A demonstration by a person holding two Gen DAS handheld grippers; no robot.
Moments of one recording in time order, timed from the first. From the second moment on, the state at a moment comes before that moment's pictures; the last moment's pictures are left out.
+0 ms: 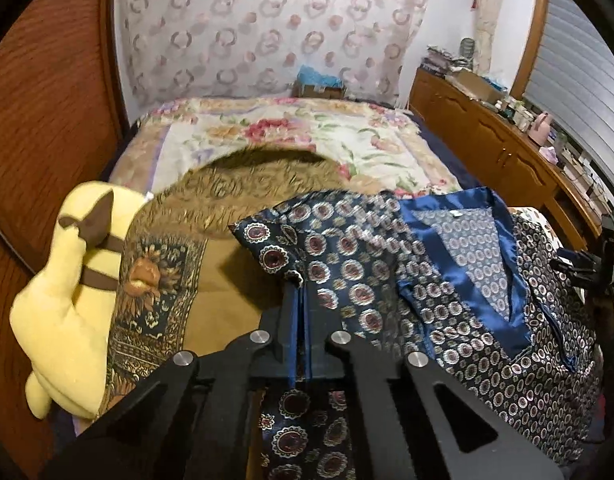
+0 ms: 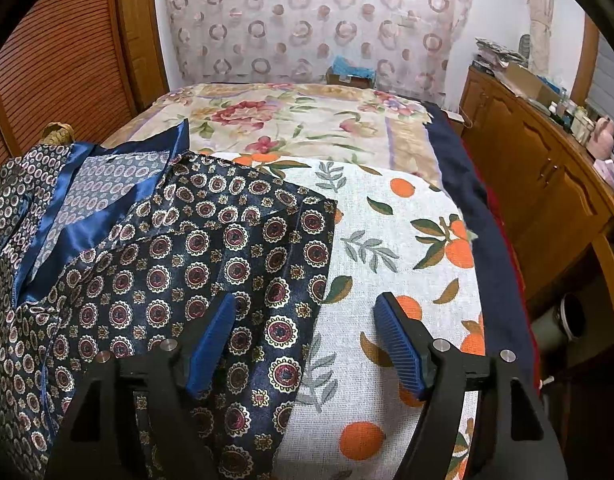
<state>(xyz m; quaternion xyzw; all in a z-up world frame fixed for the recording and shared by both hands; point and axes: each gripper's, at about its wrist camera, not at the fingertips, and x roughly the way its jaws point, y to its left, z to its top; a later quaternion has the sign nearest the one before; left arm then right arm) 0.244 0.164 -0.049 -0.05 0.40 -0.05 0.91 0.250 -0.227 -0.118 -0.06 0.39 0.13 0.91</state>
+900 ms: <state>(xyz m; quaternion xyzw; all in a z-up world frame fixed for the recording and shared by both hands) 0.078 0.112 -0.017 -0.04 0.32 -0.12 0.94 0.090 -0.242 -0.034 0.00 0.23 0.20 0.95</state>
